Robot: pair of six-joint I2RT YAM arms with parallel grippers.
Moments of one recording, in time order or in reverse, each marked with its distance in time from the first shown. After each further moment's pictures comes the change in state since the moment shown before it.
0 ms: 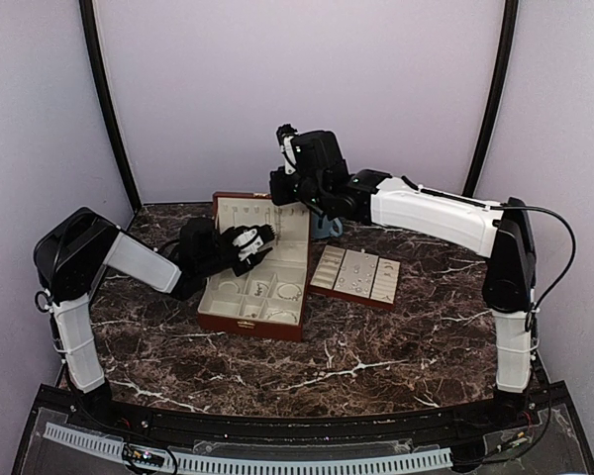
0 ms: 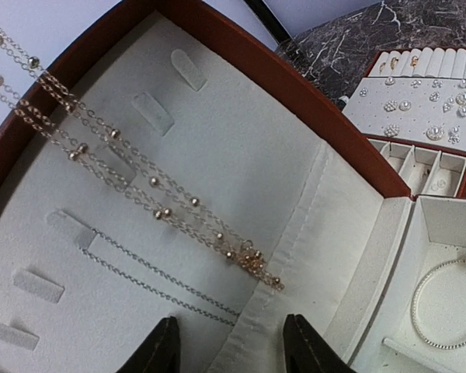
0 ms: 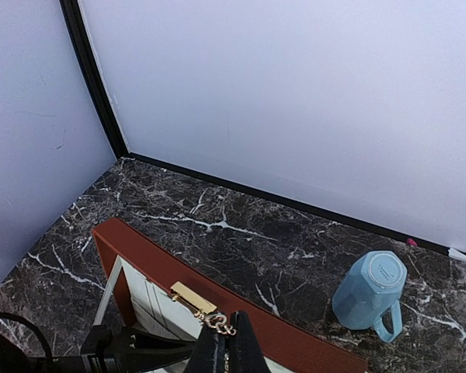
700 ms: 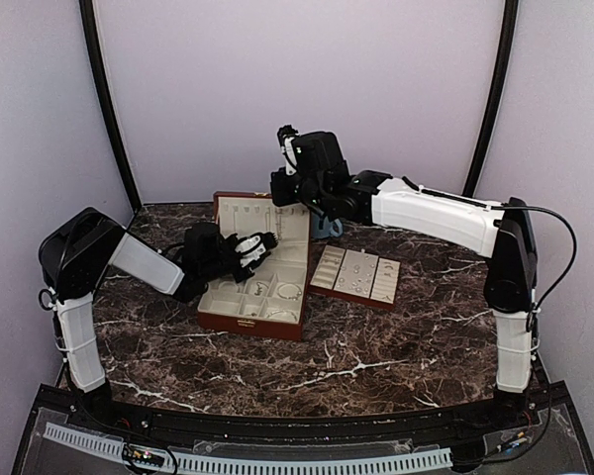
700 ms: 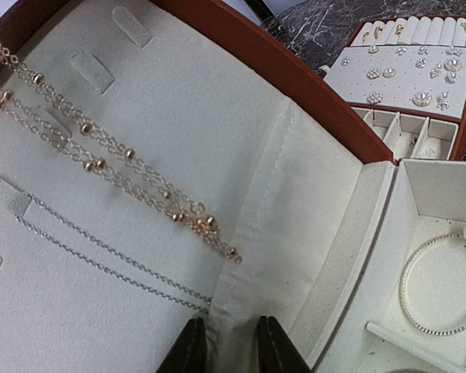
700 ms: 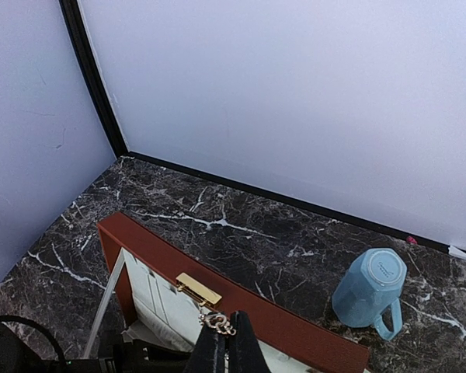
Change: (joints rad) left arm -0.001 0.037 0.008 -0.050 -0.020 0.001; right arm 0.000 -0.008 -0.016 0.005 0.000 0.004
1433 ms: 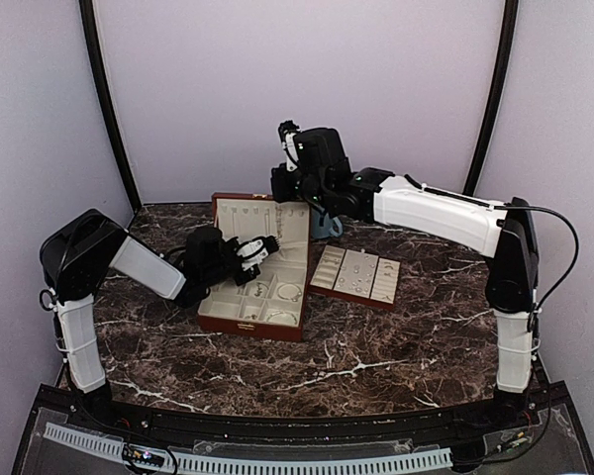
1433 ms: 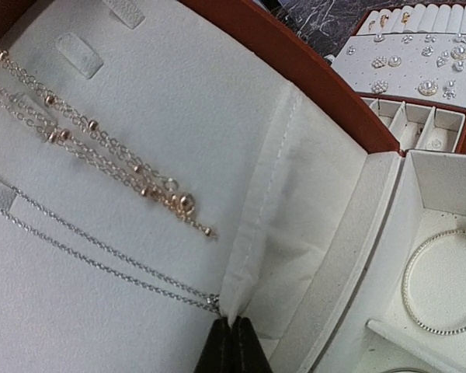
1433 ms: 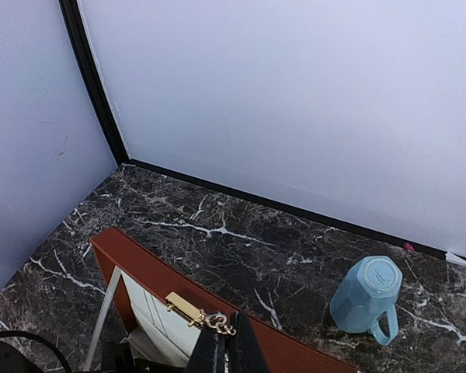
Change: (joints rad) left arm -0.034 0.000 -0.023 0.029 -0.068 0.017; right arm 0.000 -0.008 0.010 0.003 0.005 -0.008
